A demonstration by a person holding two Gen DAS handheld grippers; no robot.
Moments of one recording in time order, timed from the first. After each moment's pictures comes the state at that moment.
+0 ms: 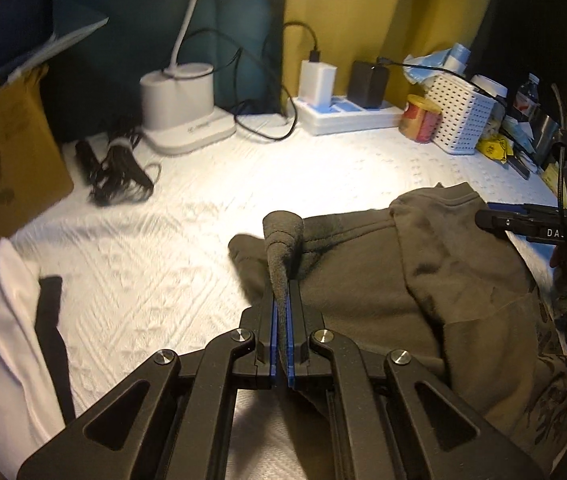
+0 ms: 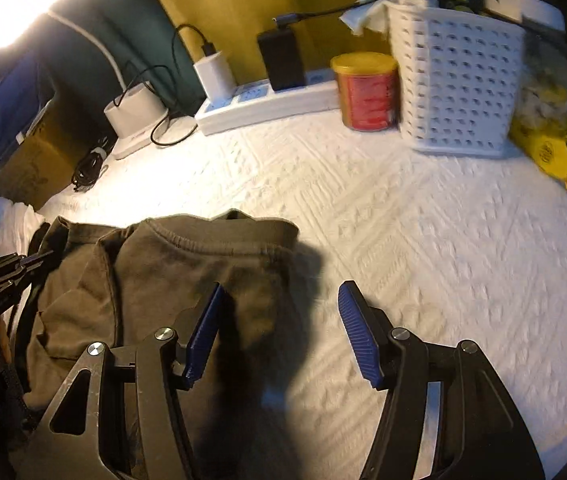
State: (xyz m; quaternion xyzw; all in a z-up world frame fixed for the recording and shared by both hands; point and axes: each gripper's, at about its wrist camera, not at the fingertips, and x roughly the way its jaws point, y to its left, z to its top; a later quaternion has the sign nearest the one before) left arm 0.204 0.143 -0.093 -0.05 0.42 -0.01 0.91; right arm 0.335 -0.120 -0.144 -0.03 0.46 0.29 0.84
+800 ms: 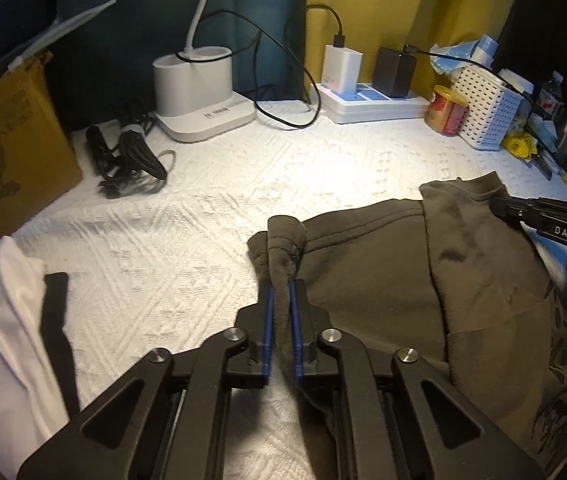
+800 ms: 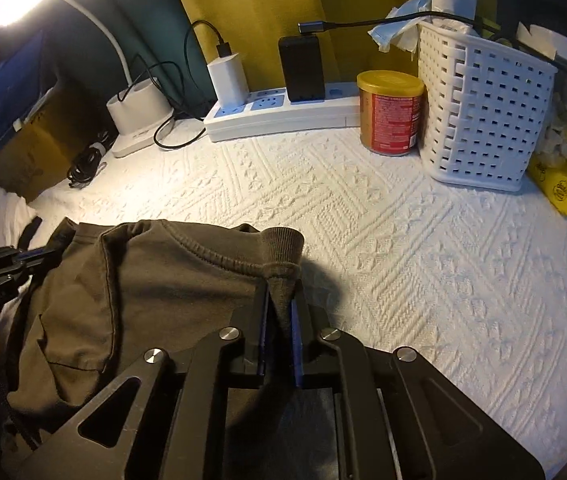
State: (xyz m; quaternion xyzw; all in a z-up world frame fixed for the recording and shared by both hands) left arm 0.216 0.145 -0.097 -0.04 0.44 0.03 0.89; right arm 0.342 -0.101 -0.149 -0.06 0.44 0.29 0.85
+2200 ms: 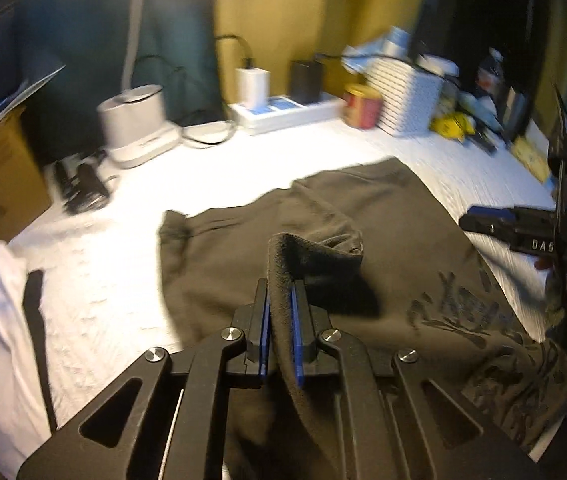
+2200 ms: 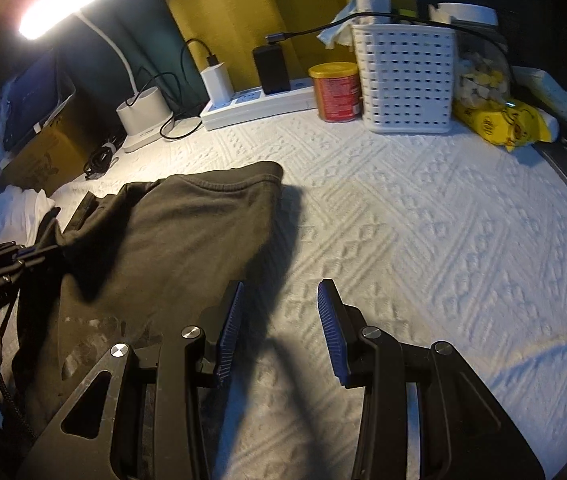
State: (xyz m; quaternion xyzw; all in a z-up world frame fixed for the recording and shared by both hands) left arm 0.177 0.087 -0.072 -0.03 0.41 -0.04 0.91; right arm 0.275 -0.158 -0.143 -0.02 0.43 0.27 0.86
